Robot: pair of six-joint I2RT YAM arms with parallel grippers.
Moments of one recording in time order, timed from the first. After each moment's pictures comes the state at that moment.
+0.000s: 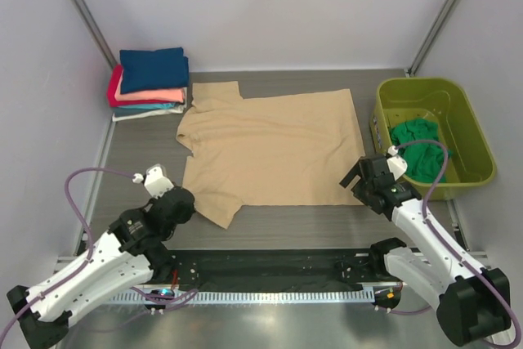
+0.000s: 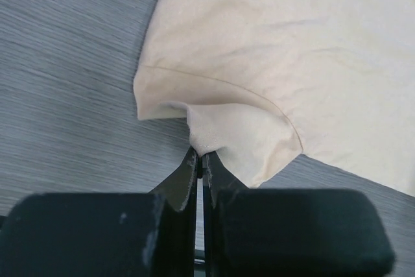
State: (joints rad) left arm -0.84 0.55 0.55 -0.89 -0.63 -1.13; right arm 0.28 0.88 0.53 -0.63 0.29 0.90
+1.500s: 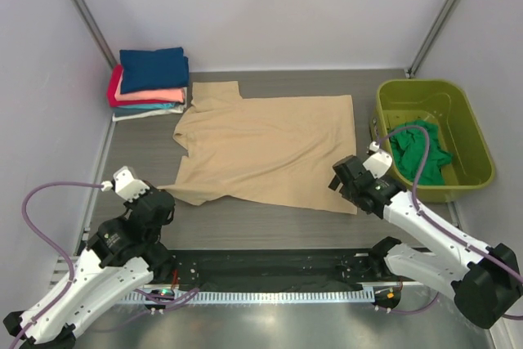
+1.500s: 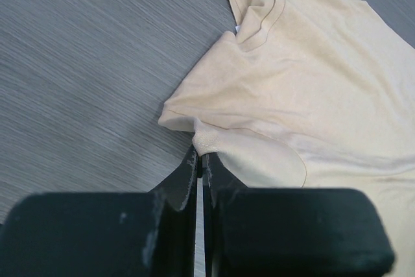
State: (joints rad) left arm -0.75 0.39 0.61 -0.98 -0.87 -1.08; right arm 0.59 0.96 0.63 -0.75 0.53 1.04
